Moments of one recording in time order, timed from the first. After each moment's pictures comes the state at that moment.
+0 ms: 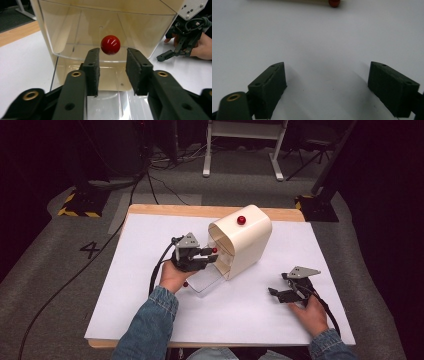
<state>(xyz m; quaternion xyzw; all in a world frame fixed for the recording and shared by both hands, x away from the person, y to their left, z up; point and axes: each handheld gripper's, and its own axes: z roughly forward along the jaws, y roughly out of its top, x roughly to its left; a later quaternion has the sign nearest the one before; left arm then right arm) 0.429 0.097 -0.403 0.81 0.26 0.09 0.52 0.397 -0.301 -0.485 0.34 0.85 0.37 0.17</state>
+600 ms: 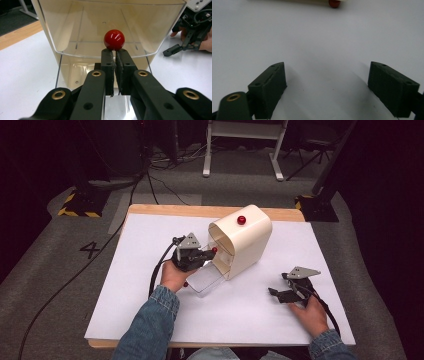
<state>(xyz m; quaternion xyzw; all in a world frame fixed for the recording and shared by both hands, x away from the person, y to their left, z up) 0.429 0.098 -0.404 0.82 0.26 0.10 0.51 0.396 -0.301 -0.484 0.34 0.85 0.37 0.18</state>
